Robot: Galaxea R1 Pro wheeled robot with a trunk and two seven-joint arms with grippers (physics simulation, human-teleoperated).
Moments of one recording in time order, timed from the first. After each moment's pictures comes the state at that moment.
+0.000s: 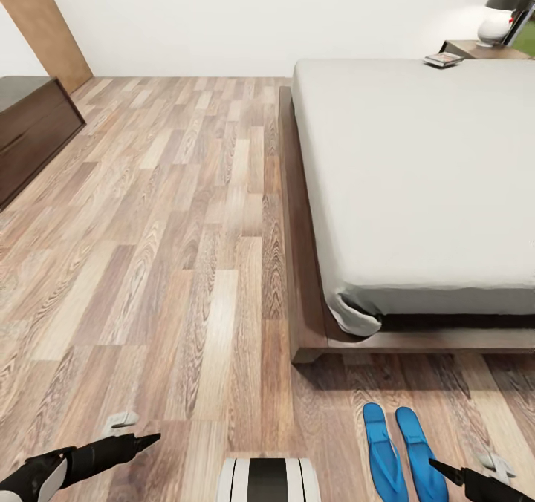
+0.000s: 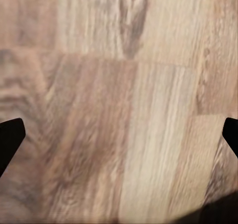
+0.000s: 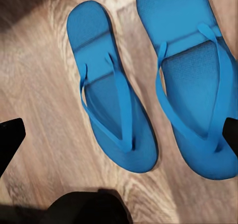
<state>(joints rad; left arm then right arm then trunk) -0.56 0.33 0.18 -0.19 0.05 0.13 -0.85 -0.46 -0.51 -0.21 -0.07 -0.28 0.06 0.97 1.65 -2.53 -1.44</state>
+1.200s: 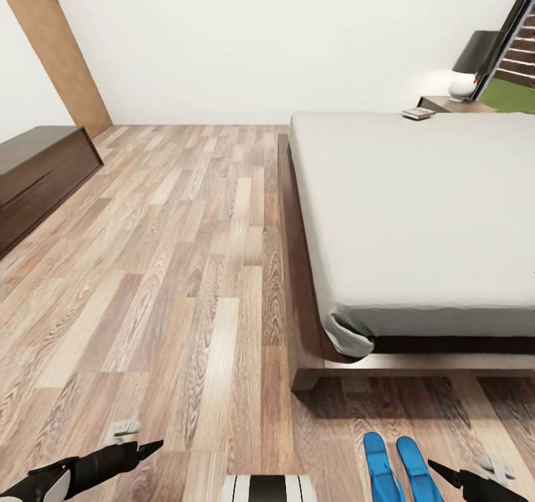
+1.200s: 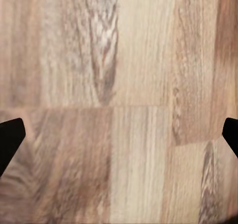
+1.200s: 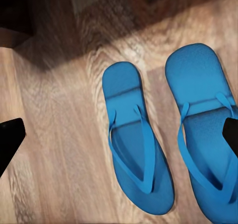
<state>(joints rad) -0.56 0.31 0.19 -0.12 0.05 0.05 -0.82 -0.46 -0.50 -0.21 -0.05 -0.28 0.01 0.96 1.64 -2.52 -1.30</state>
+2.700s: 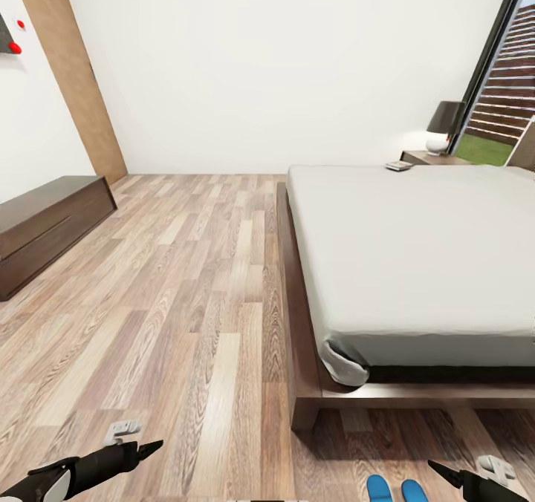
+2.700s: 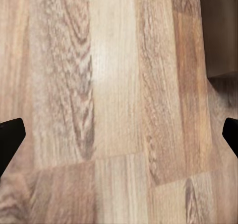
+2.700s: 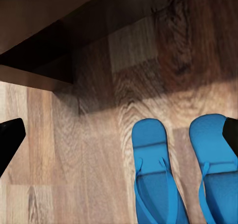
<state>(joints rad) -0.56 0.31 0.19 -0.12 0.05 0.05 -0.82 -0.46 -0.50 -0.21 -0.05 -0.28 0.01 0.96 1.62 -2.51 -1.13</state>
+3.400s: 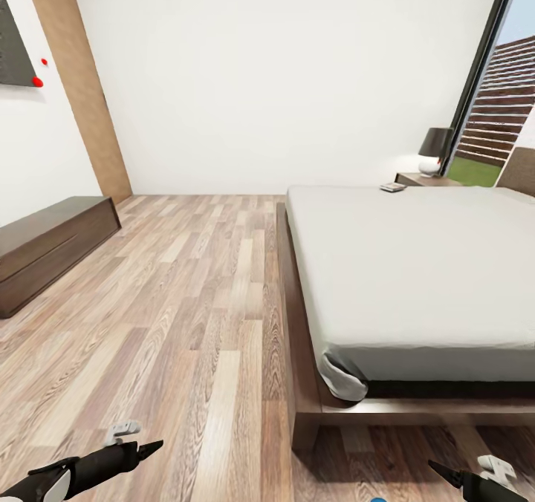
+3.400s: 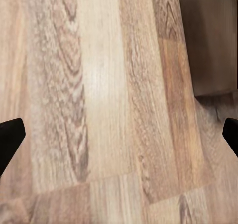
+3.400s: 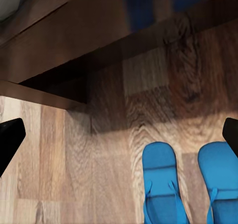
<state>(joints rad) -0.56 0.31 0.19 -0.12 0.05 0.05 -0.82 -0.46 -0.50 -0.21 -0.05 -0.28 0.01 0.96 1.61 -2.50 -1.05</state>
